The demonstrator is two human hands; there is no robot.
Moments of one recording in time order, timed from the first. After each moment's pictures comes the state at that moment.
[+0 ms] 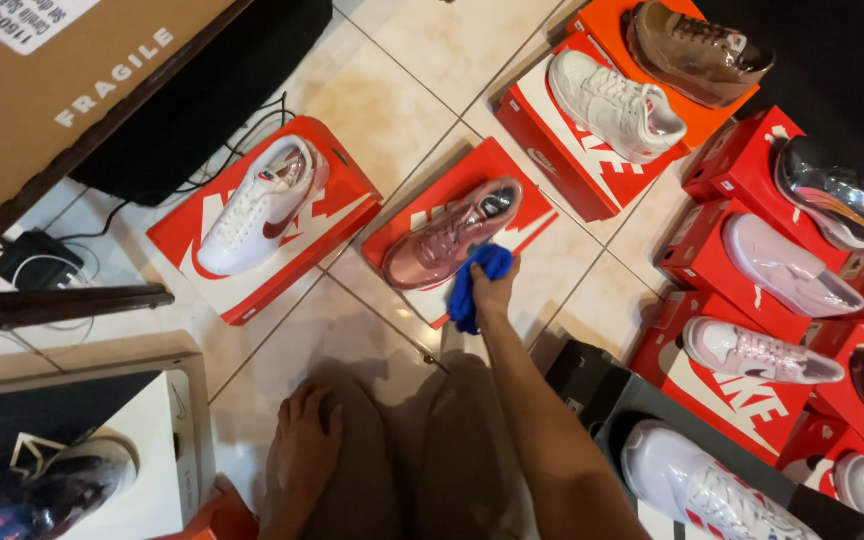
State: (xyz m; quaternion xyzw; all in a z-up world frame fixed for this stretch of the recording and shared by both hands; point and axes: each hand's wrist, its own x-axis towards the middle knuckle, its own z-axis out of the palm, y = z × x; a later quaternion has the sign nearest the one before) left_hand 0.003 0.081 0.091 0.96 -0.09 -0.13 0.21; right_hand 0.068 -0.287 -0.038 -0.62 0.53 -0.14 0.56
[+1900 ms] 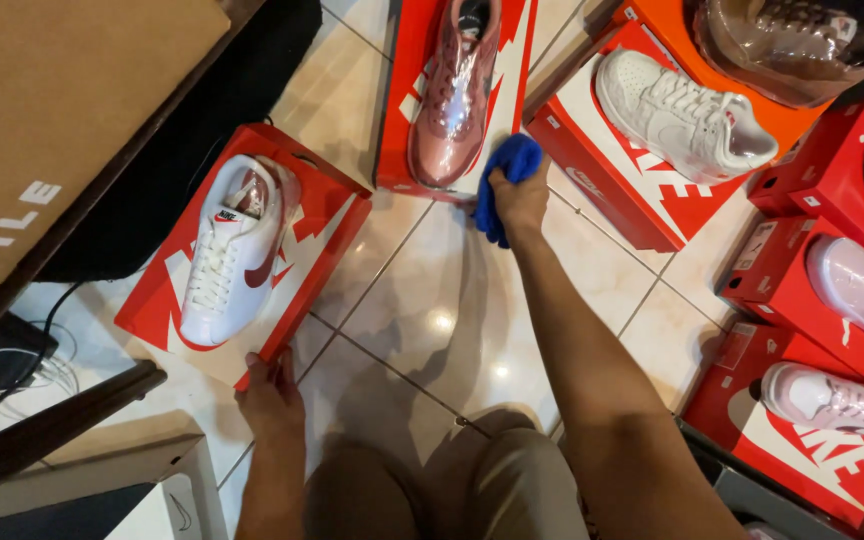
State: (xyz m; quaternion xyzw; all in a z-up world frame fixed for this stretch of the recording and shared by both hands) left_hand 0.207 0.067 -0.008 0.42 0.46 -0.03 0.79; right_hand 0.274 -0.371 0.011 -0.74 0.47 -0.11 0.46
